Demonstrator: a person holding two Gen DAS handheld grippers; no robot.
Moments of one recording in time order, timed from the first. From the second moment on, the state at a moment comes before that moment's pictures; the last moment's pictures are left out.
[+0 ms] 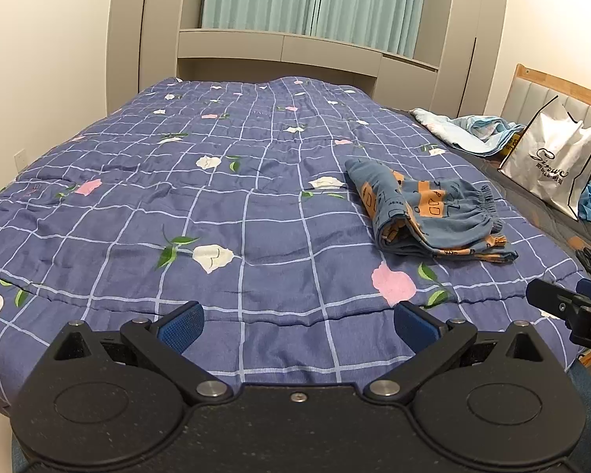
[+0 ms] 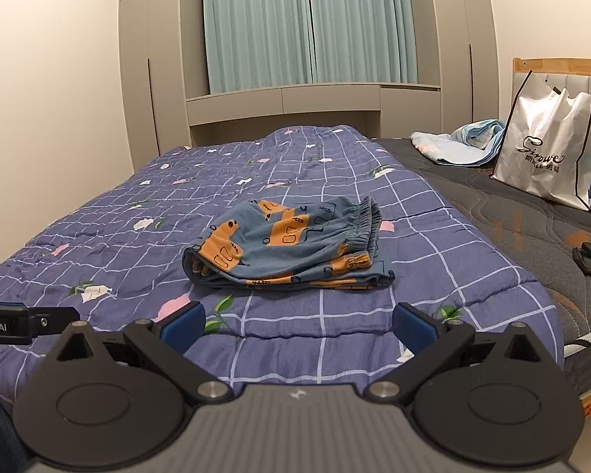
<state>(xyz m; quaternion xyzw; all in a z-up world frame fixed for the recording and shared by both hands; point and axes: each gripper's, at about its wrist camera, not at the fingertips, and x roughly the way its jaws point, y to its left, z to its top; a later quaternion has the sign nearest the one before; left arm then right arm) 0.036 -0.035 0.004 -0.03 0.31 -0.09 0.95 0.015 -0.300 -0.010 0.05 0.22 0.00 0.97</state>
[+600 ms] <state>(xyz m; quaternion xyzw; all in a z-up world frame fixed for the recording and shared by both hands) 0.036 -0.036 0.001 -0.03 0.31 -0.09 0.94 0.016 -0.300 -0.011 0.05 0.22 0.00 0.97</state>
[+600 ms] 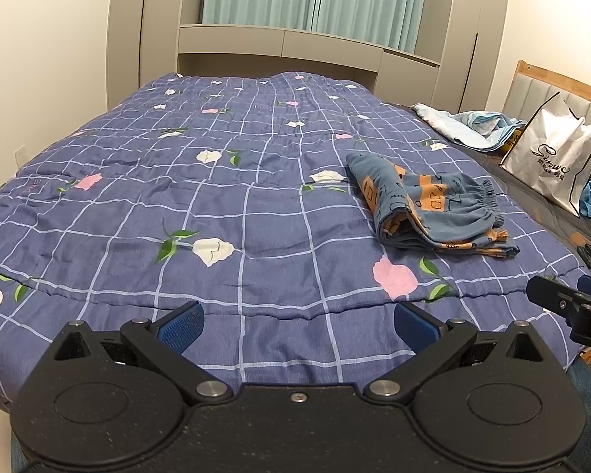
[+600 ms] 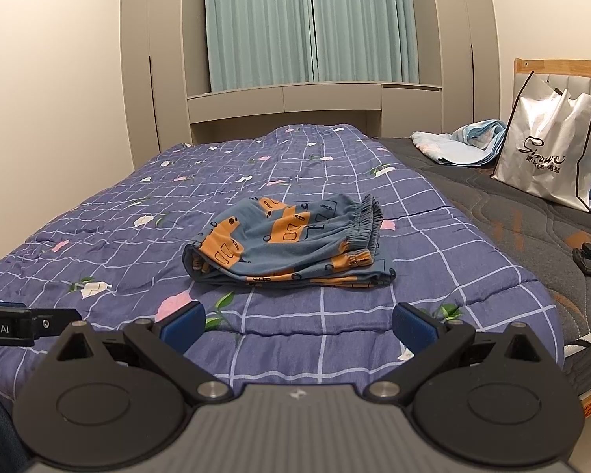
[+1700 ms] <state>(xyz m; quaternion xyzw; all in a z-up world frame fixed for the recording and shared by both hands) 0.034 -0.036 -0.003 -0.03 0.32 -0.08 0.94 0.015 -0.299 -0.012 0.05 0.22 0.00 0.97</state>
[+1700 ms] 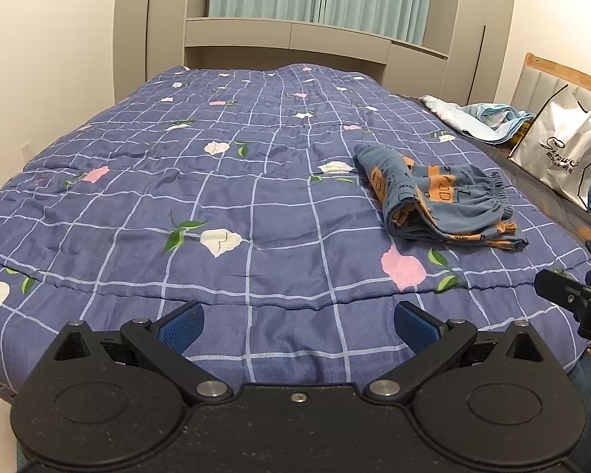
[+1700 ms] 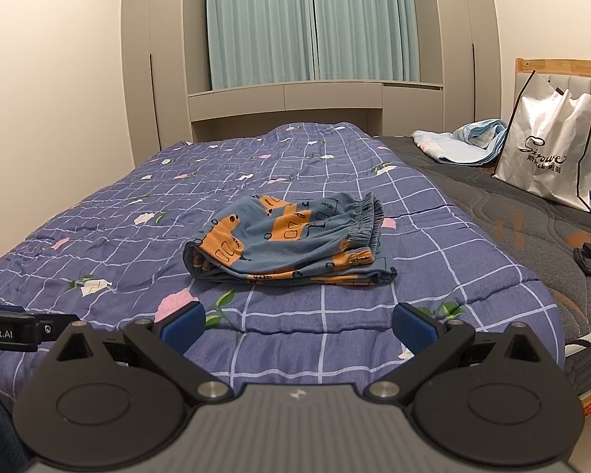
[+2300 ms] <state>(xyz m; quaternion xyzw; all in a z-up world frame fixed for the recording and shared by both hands) 0.034 -0.037 -0.002 -0.03 0.33 -0.08 0.94 0.015 -0.298 -0.012 0.05 0.23 0.00 0.97</state>
